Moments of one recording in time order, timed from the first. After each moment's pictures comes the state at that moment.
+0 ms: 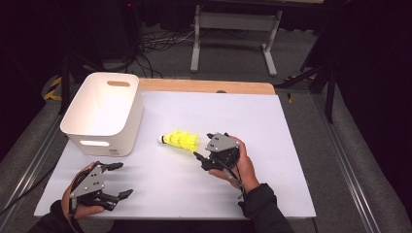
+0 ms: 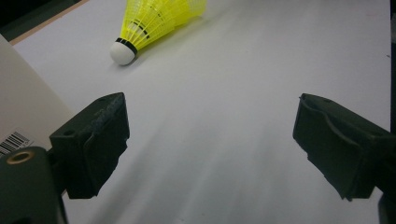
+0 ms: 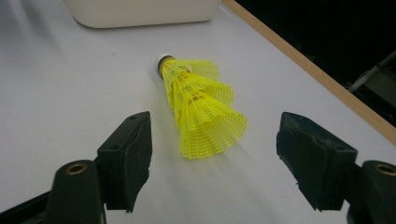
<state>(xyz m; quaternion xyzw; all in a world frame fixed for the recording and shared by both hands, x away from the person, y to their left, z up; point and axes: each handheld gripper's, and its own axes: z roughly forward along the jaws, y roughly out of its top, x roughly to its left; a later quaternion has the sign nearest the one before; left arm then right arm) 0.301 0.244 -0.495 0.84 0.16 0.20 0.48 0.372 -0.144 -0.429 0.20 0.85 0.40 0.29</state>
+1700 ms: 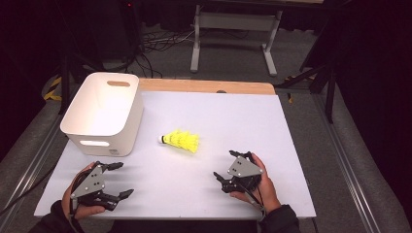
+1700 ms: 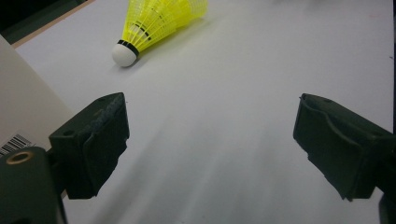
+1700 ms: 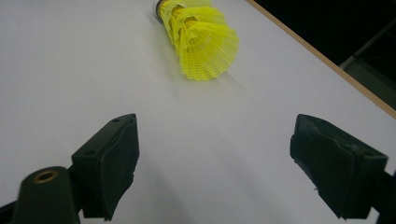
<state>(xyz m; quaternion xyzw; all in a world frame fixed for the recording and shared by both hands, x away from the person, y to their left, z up) 0.300 0.243 -0.495 0.84 0.16 0.20 0.48 0.325 -0.203 -0.462 0.21 0.84 0.39 0.32</state>
